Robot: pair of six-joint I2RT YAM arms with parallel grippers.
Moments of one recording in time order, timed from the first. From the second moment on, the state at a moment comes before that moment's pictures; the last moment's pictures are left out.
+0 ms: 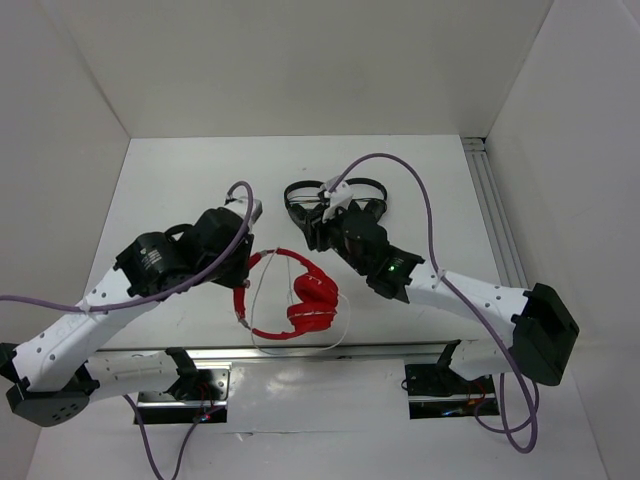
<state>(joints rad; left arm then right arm) -0.86 1.07 1.38 -1.22 -0.27 -0.47 0.92 1.31 0.90 0.28 0.30 0.12</state>
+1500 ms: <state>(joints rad) -0.83 1.15 1.62 -1.35 -0.31 -0.53 0.67 1.45 0.51 0.96 -0.47 0.53</state>
